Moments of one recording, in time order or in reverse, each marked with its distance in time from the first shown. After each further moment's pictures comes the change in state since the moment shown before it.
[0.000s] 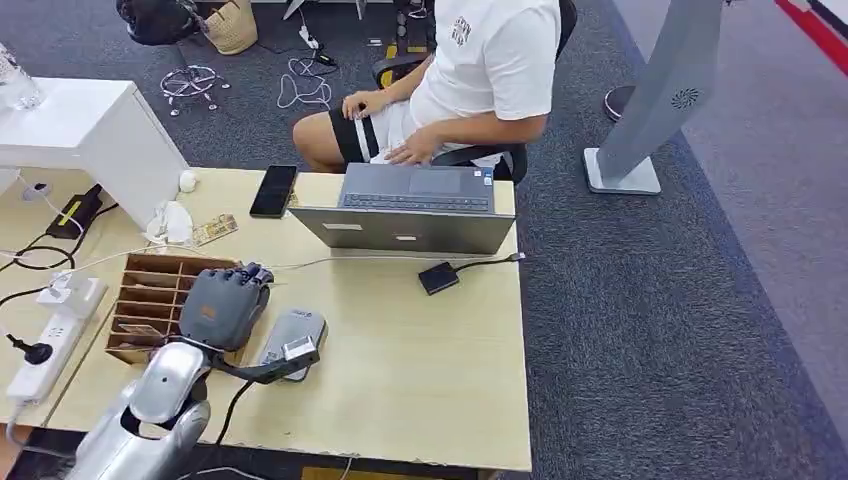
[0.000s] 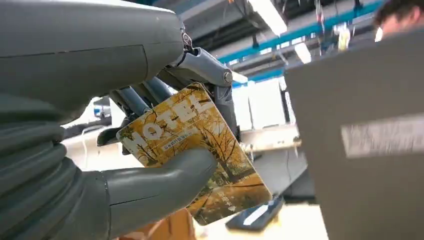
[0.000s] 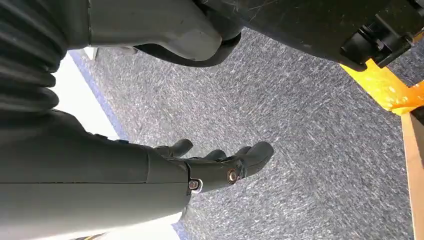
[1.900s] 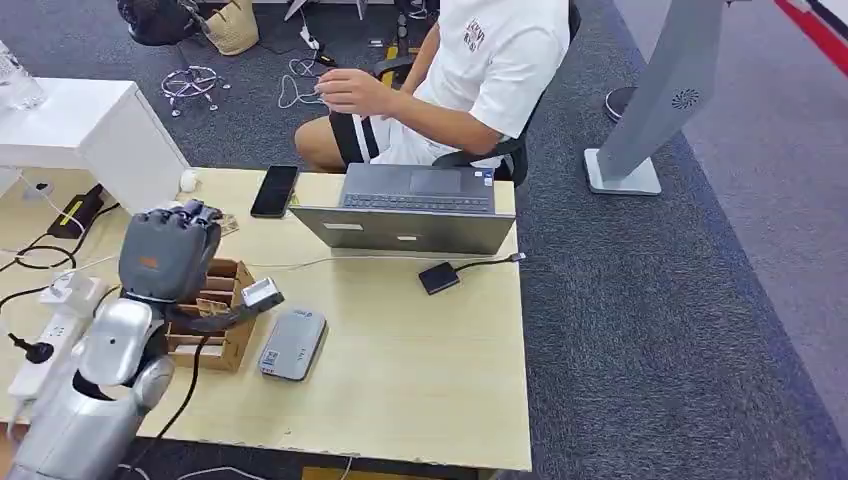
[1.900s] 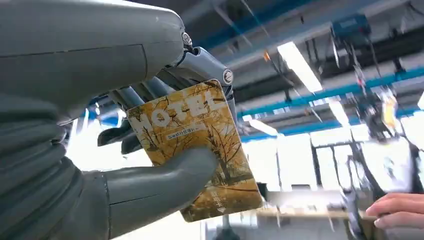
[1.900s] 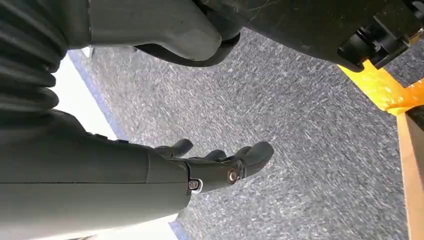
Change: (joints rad) left arm -0.153 0.097 0.077 -0.110 0.009 0.044 0.044; right arm -0.001 0.000 0.017 0.000 -0.009 0.003 -0.021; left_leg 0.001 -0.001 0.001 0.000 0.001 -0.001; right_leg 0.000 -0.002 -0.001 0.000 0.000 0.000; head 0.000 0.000
